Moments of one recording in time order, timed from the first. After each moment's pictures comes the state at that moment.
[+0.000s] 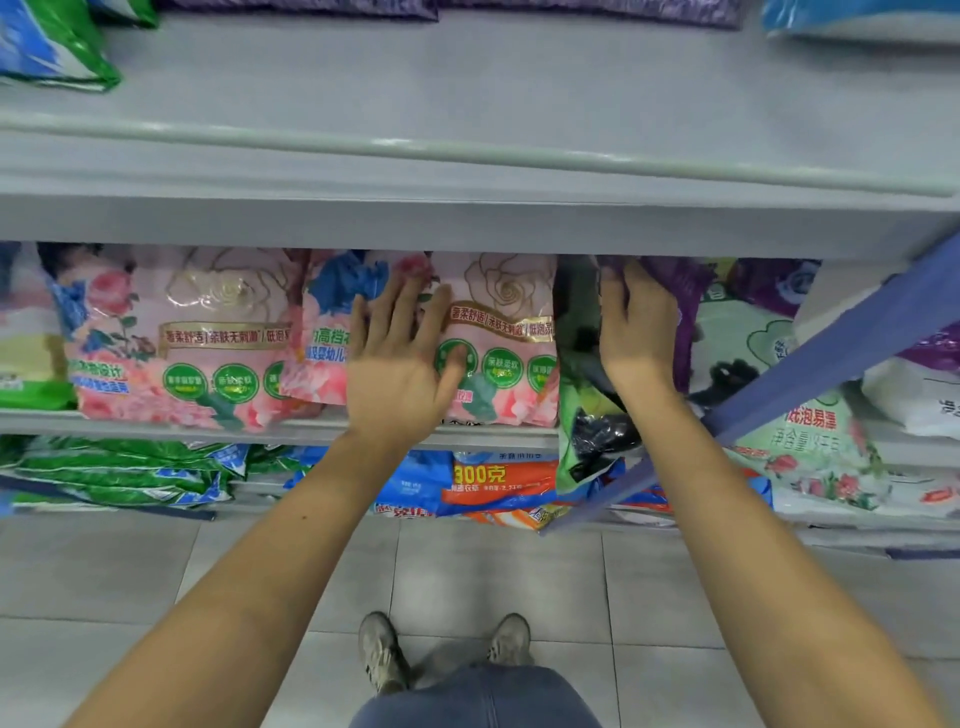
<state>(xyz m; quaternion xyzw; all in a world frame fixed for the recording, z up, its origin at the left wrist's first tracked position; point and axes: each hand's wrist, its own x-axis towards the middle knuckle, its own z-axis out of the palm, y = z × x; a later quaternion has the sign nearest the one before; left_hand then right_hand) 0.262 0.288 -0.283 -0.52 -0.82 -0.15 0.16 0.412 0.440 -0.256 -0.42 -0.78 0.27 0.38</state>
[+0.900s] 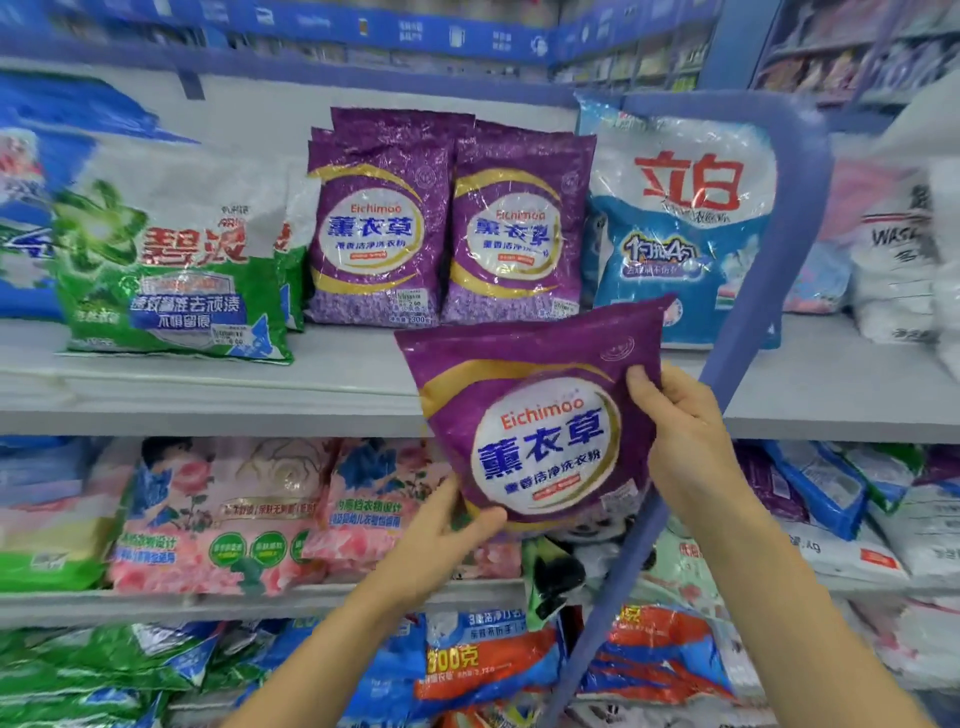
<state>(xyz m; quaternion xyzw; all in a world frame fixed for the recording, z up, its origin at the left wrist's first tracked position) 0.321 0.235 -0.168 -0.48 -0.59 -0.53 -0.37 0.482 0.351 -0.062 -0.21 -0.62 0.60 0.47</state>
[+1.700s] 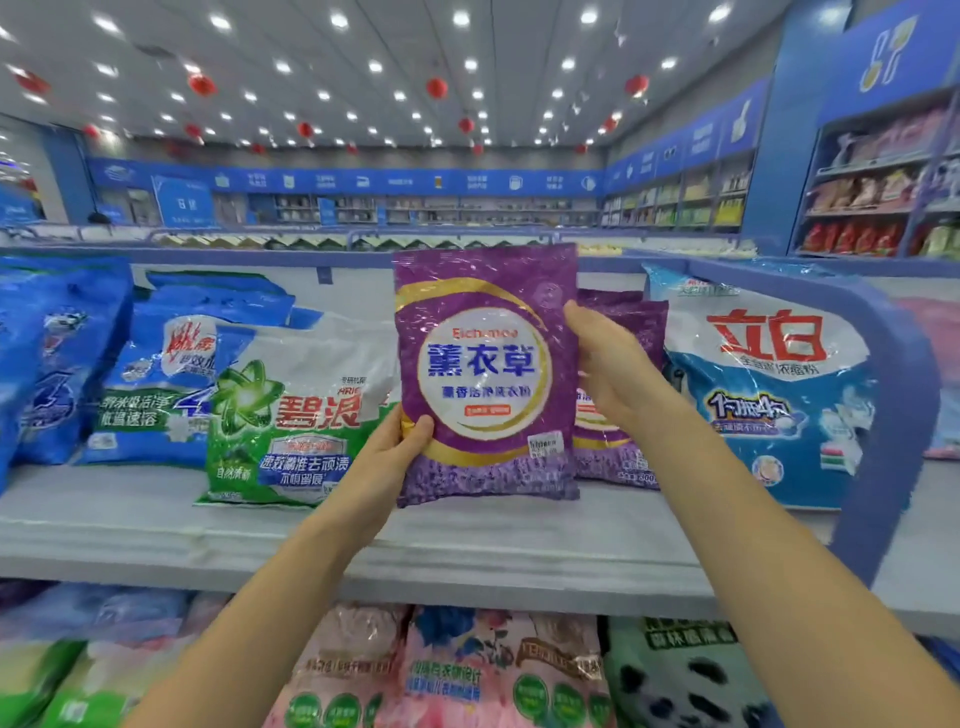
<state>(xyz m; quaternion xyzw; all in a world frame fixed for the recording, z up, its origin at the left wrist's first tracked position) 0.181 0.255 -0.013 -0.38 -0.55 -0.69 -0.28 0.318 0.428 0.061 -0.20 -0.65 0.63 0.38</state>
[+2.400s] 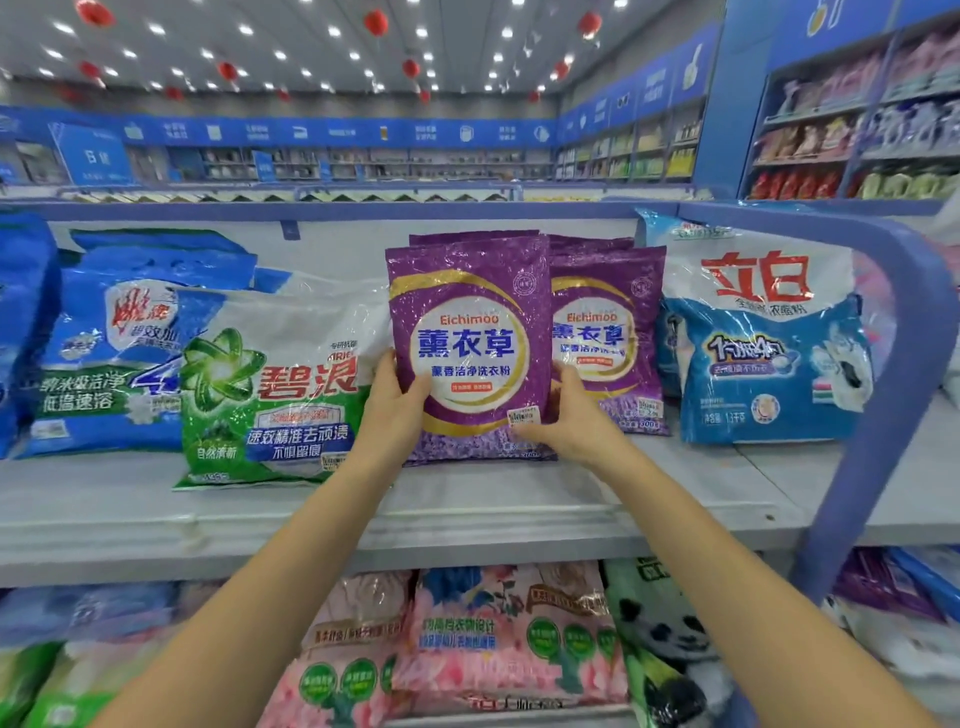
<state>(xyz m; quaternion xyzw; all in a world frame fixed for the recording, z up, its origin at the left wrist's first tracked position) 0.161 0.283 -0.014 -0.37 -0.62 -0.67 -0.17 0.313 0.382 -0.019 -0.32 -0.80 0.42 0.29</state>
